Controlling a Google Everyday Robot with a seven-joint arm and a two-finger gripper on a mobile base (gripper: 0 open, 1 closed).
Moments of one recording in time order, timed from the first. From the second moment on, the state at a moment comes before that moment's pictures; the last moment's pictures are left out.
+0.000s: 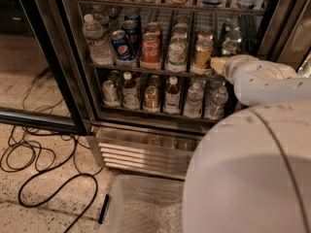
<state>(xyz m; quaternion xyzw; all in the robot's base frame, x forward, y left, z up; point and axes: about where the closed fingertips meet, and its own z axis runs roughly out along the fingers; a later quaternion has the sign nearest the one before) 0.749 -0.271 0.843 -0.02 0.81 -0.03 0.59</state>
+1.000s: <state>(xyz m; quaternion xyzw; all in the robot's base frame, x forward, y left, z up) 0.748 -0.277 0.846 -0.01 0.80 -0.04 0.59</state>
